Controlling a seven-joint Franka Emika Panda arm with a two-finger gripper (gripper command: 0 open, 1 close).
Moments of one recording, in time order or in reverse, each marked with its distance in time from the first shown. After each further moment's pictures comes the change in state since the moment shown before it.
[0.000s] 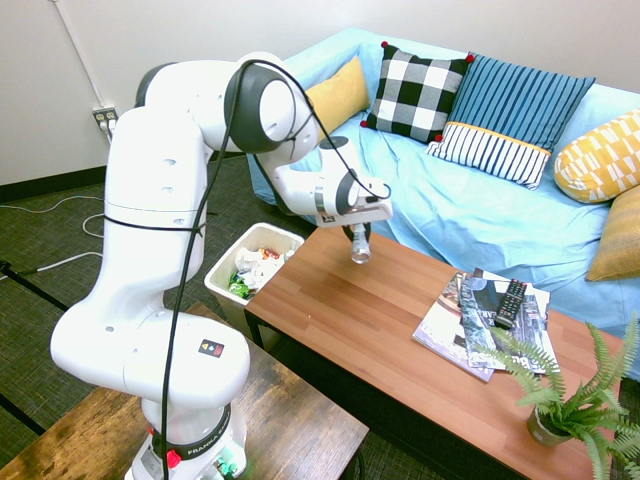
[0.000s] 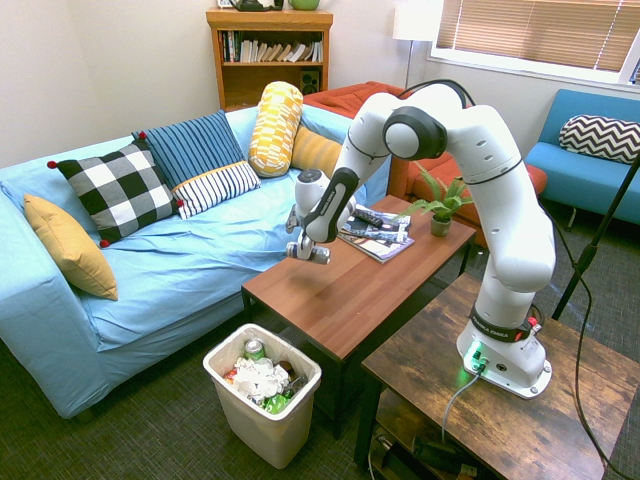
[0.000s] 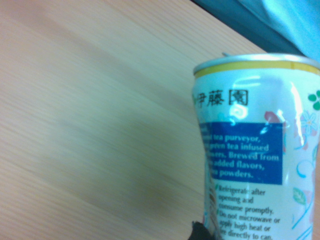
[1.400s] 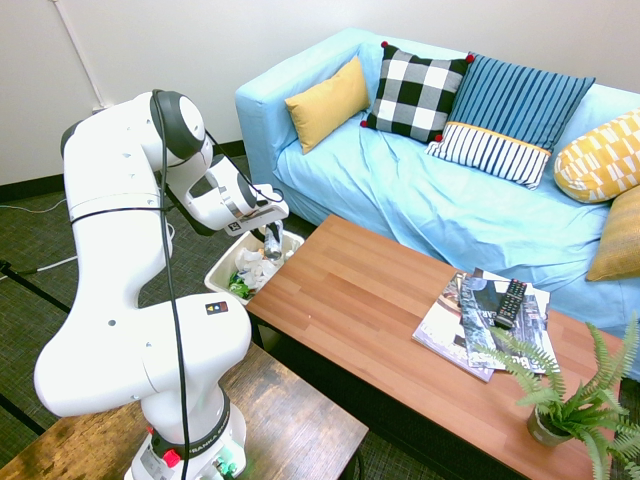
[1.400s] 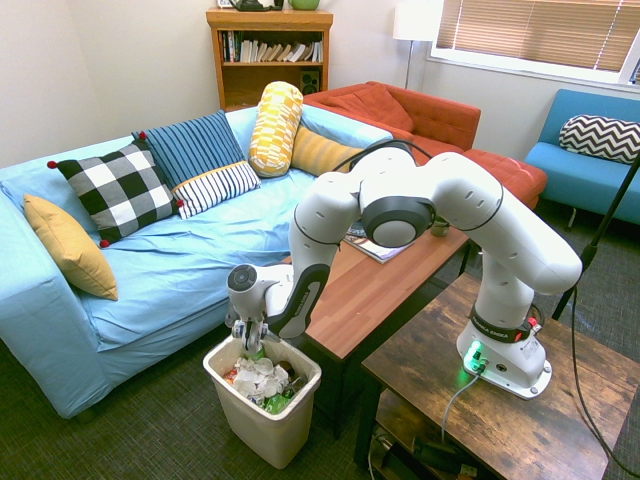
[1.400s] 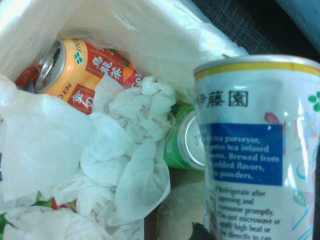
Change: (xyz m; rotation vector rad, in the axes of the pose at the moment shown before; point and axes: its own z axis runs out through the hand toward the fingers) arm -0.148 -0.235 0.045 -0.074 0.083 -0.139
